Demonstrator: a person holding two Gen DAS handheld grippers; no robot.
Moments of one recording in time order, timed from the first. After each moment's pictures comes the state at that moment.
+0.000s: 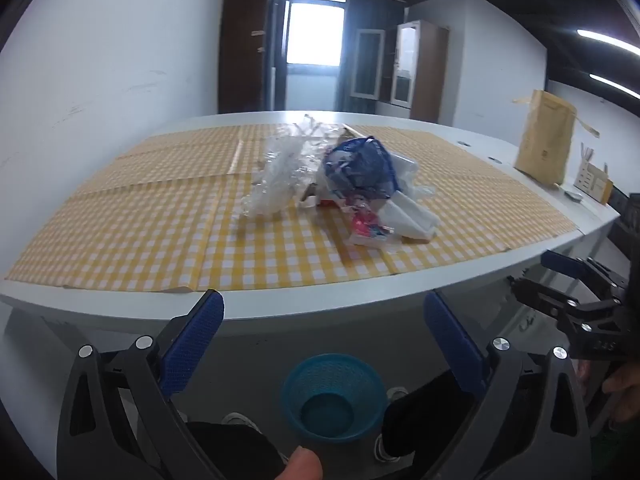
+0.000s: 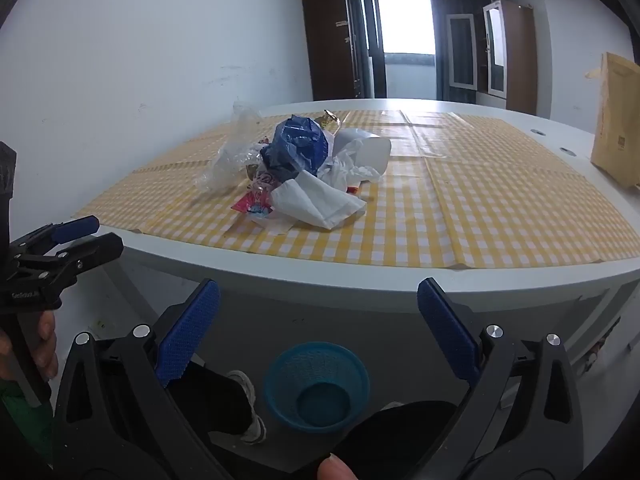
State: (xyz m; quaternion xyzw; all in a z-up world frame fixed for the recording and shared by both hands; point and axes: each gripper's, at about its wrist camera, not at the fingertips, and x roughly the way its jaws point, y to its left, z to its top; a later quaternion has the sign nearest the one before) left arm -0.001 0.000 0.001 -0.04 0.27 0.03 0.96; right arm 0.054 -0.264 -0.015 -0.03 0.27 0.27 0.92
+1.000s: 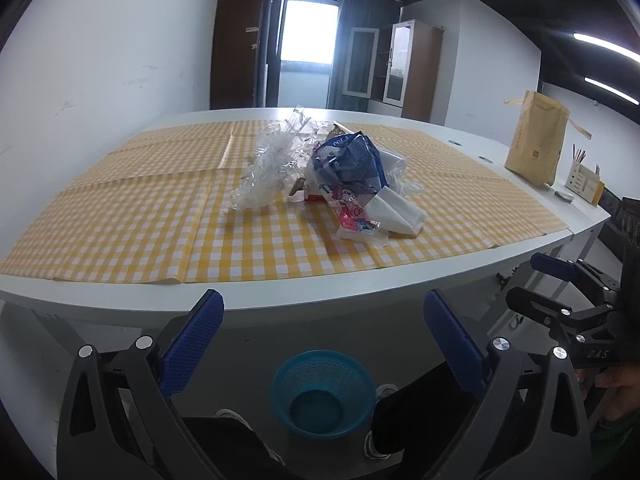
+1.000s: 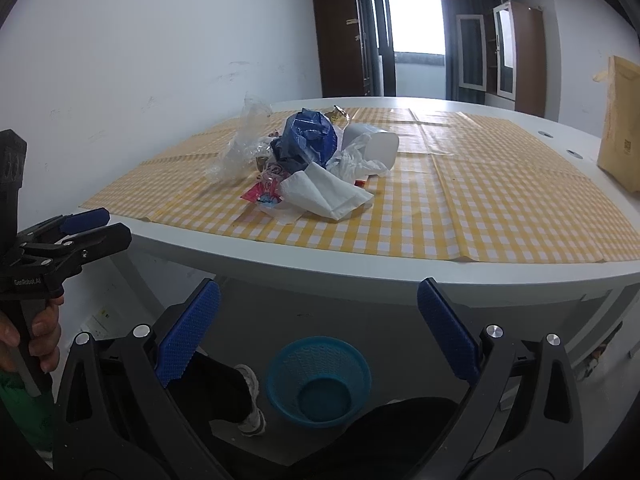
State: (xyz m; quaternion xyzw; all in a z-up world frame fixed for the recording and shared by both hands) left arm -0.002 0.001 -0.005 -0.05 0.28 0.01 0.96; right arm 0.049 -0.266 -0.021 -0.04 0.27 0.29 0.92
